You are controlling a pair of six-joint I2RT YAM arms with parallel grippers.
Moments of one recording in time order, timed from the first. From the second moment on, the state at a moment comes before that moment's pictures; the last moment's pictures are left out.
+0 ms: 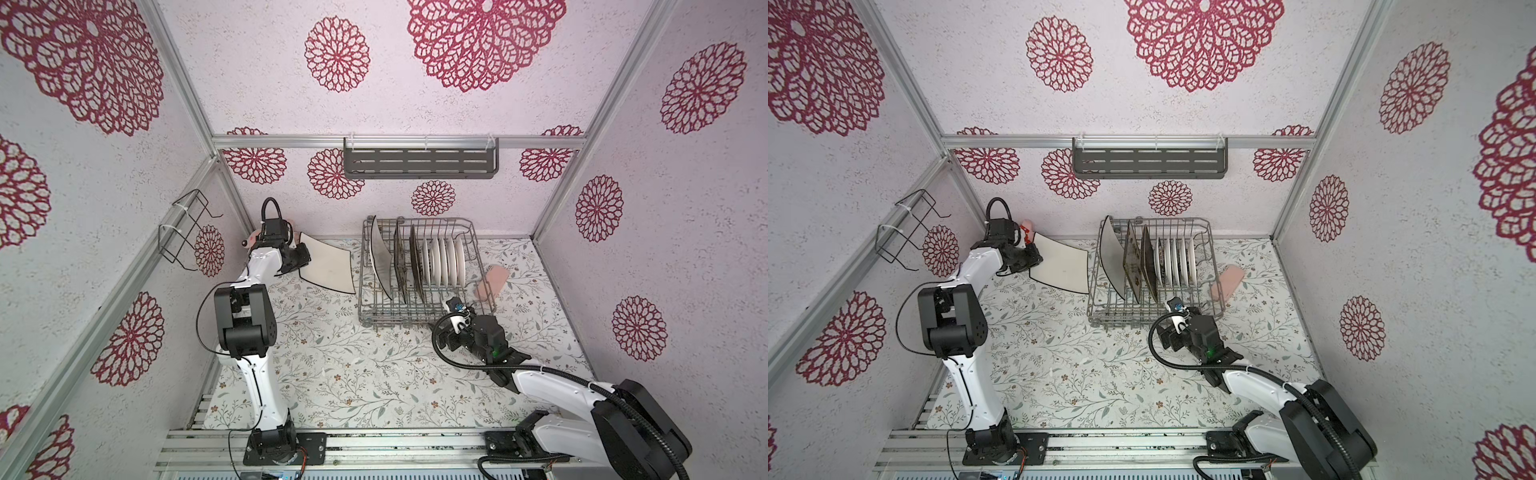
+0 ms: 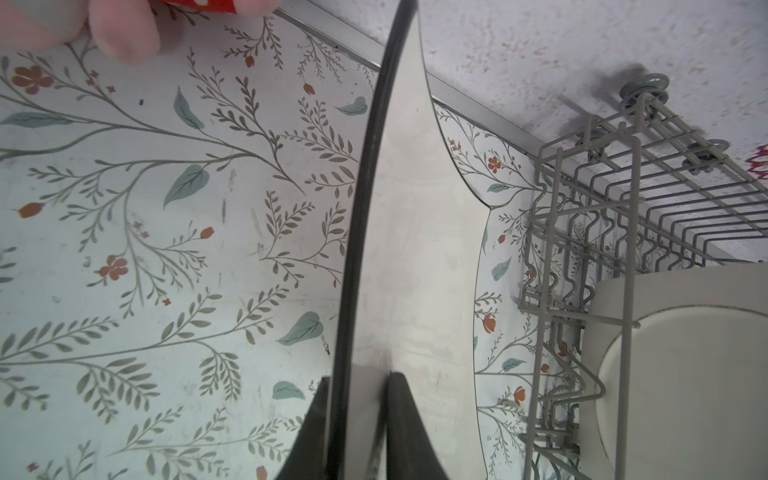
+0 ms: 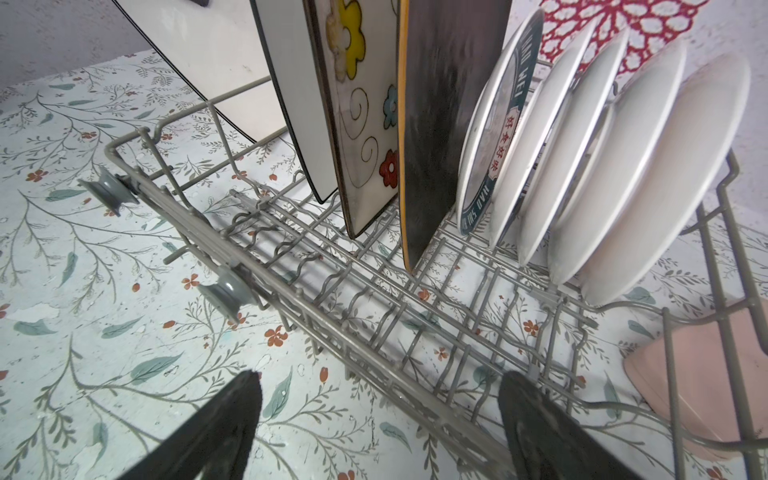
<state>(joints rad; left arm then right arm) 0.11 2.12 1.75 -0.62 0.18 -0.30 0.60 1.19 0.39 0.42 0.03 -0.06</state>
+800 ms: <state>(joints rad) 0.11 2.18 1.81 -0.69 0.12 -0.28 0.60 1.17 0.37 0.43 0.01 -0.06</state>
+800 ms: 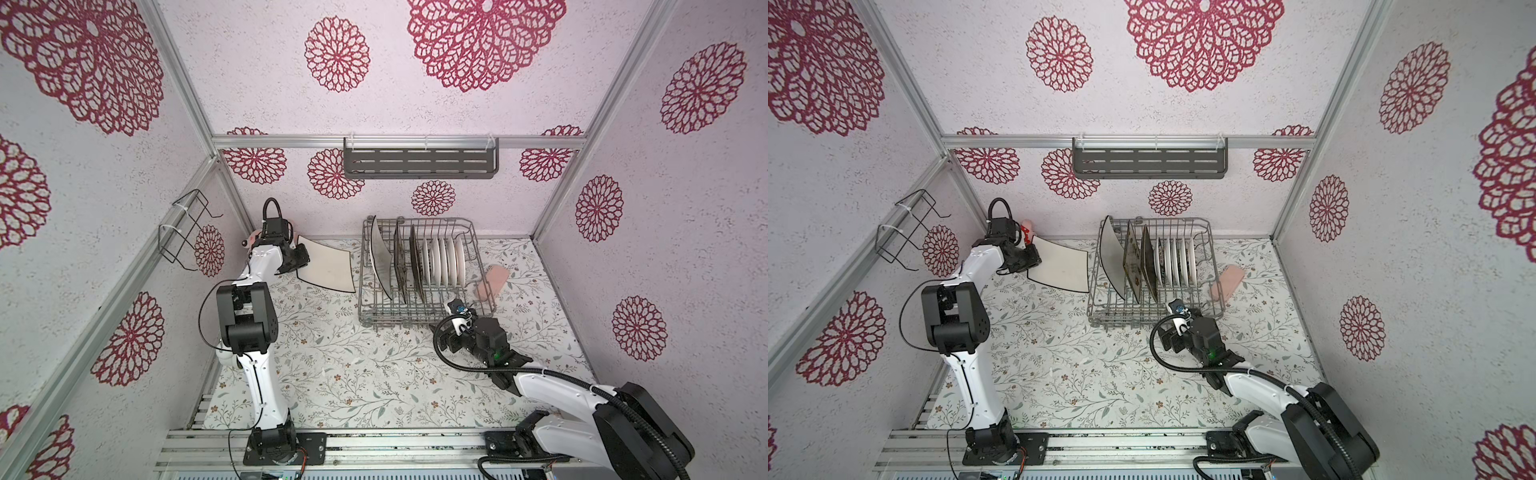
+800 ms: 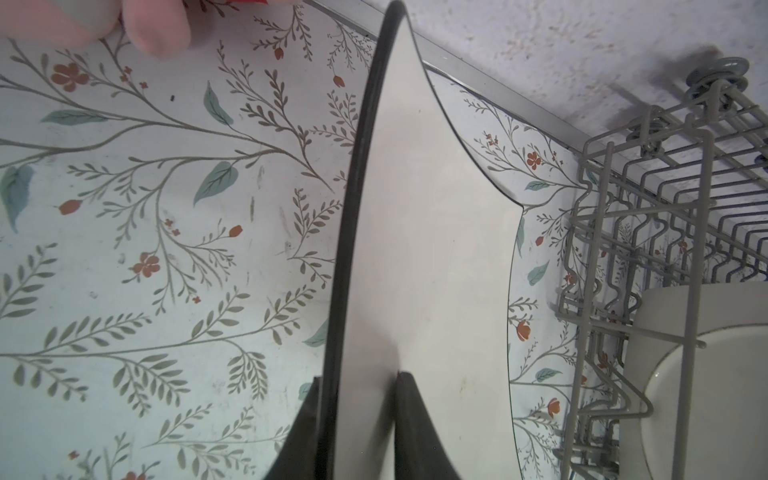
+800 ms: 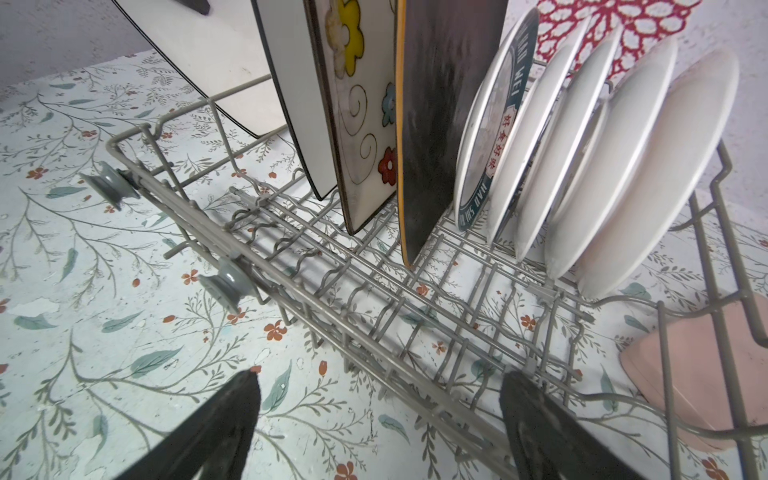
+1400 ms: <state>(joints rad) 0.03 2.39 1.93 -1.07 -0.47 -0.11 0.72 1.23 0.53 0.44 -0.06 -0.22</state>
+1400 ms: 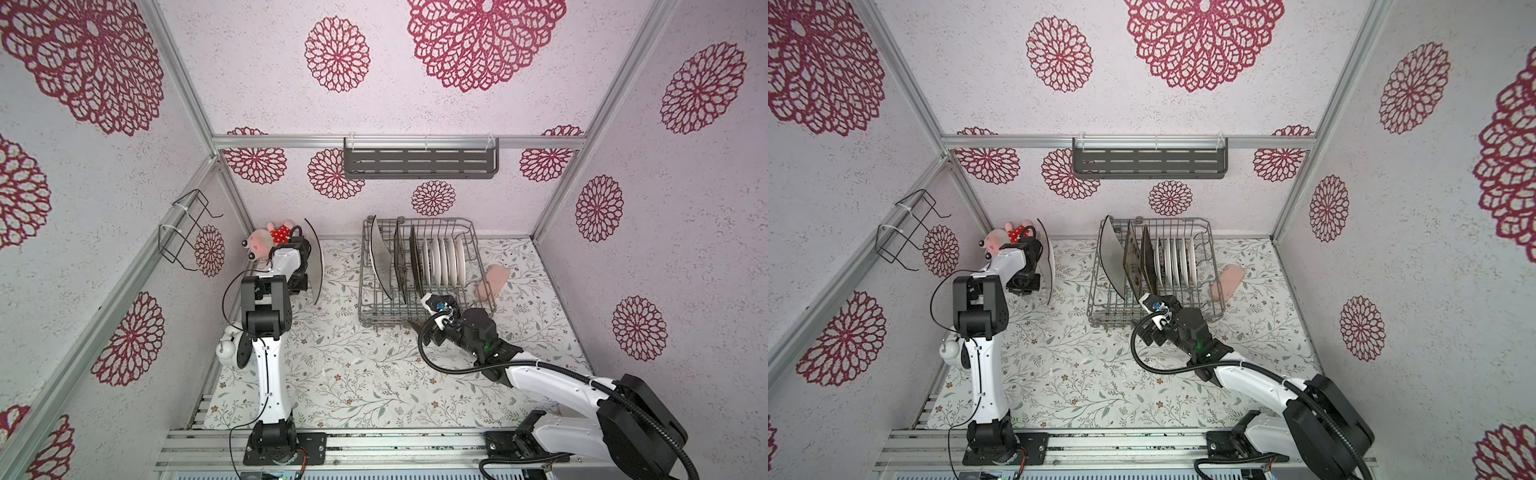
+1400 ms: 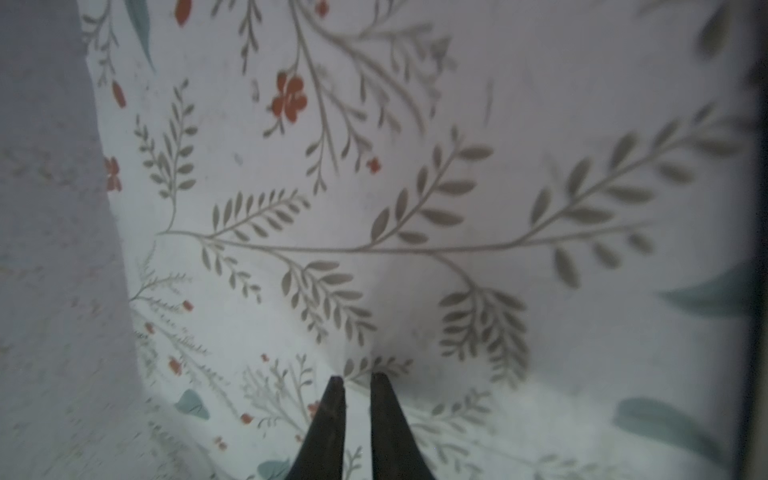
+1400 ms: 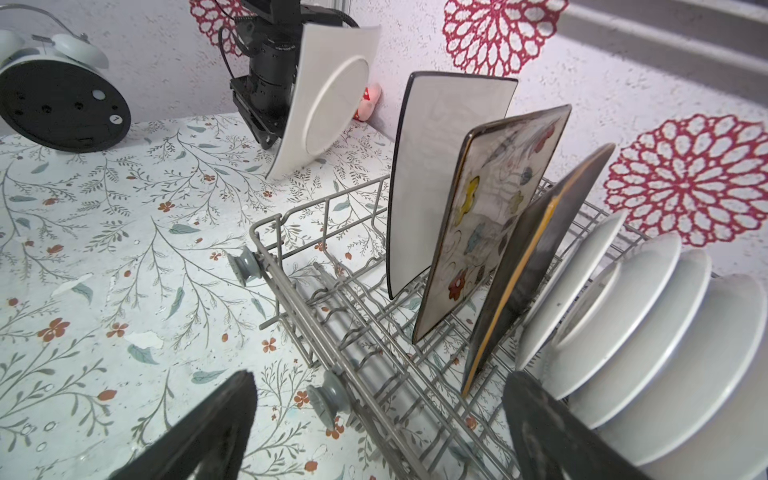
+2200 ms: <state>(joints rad) 0.03 2.38 1.87 -1.14 -0.58 -0.08 0.72 1.24 0.53 0.43 -0.04 -0.27</state>
